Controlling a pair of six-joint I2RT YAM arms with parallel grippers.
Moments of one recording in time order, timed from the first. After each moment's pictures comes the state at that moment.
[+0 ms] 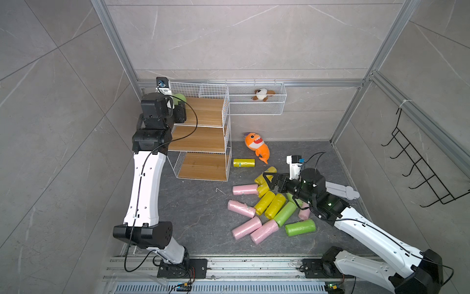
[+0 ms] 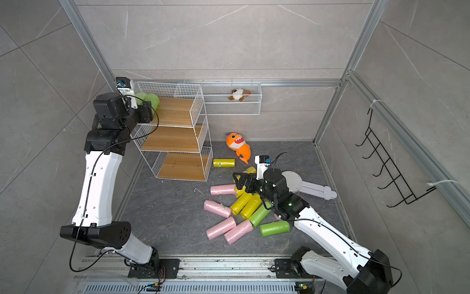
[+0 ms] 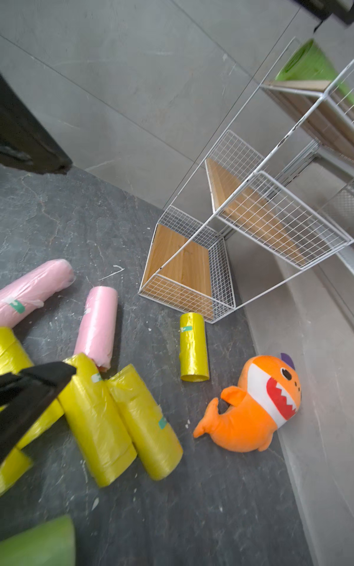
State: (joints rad) left arm -0.08 1.57 2.10 -0.66 -0.12 0.03; right arm 0.64 1.07 0.89 -0.16 -0.06 0.60
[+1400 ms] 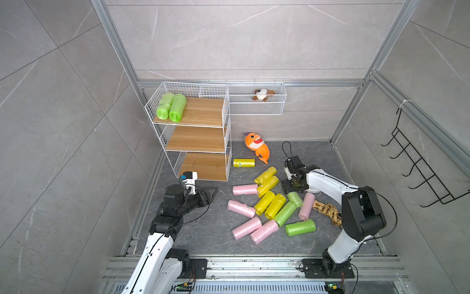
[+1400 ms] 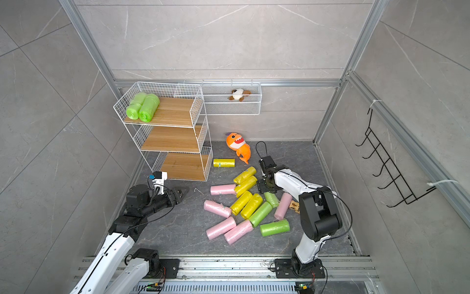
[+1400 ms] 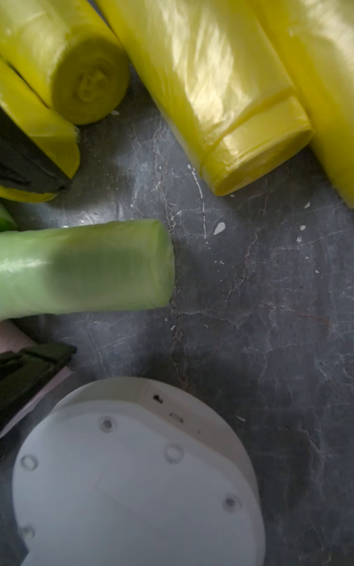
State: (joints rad) left arm -0.18 0.72 0.57 -0.28 0.54 -0.57; right arm 0.32 1.75 1.20 -0.73 0.14 0.06
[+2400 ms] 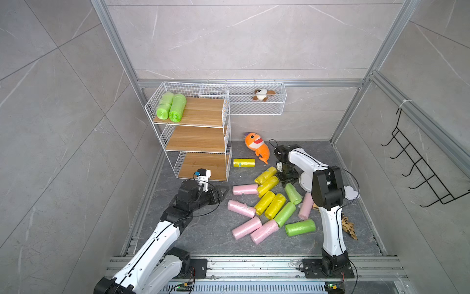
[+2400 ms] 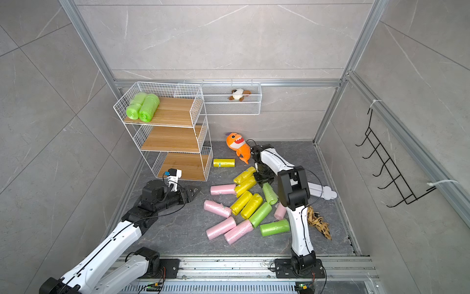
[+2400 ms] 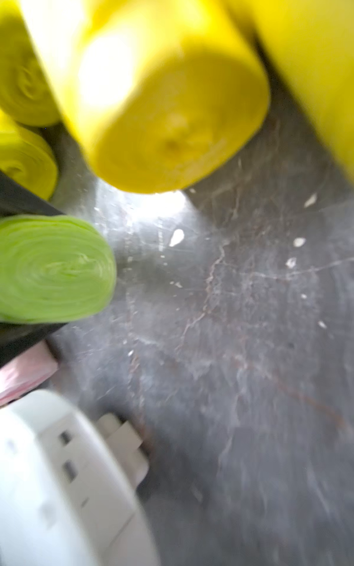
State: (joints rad) left arm -0.38 0.89 0.60 -0.18 0.43 -0.60; right arm 0.32 2.21 1.88 -1.33 0.11 0.03
